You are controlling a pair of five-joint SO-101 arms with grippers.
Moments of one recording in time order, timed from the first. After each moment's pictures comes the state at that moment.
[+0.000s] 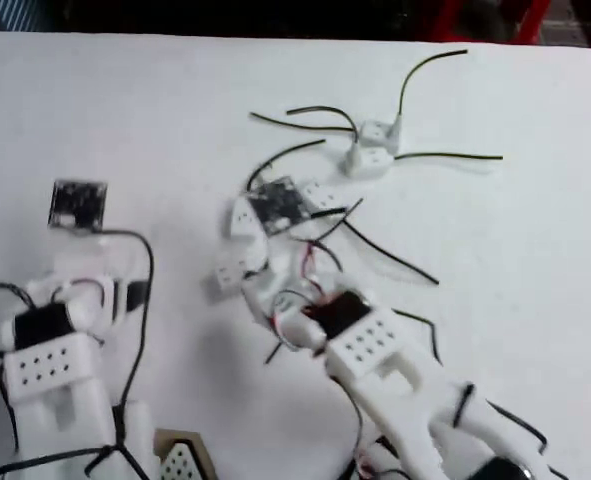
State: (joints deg) left arm -26.1 -54.5 67.6 57.7 -20.4; right arm -41.7 -32.4 53.8 38.5 -7.4
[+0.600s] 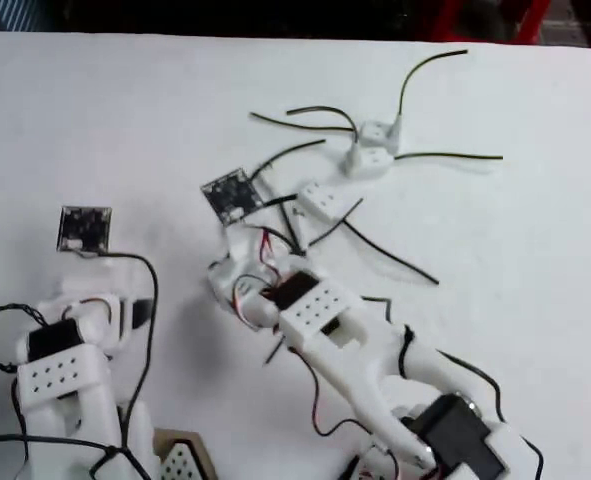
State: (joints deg) left arm -26.9 -55.2 75.7 51.9 -20.4; right arm -44.9 -11.5 45.3 25.3 -7.4
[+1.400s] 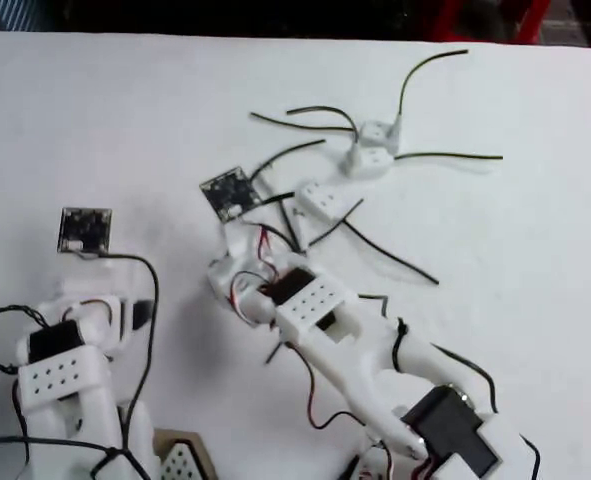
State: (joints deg) left arm -26.9 -55.7 76.3 51.9 -20.4; right arm -44.6 -9.2 44.7 24.8 -7.4
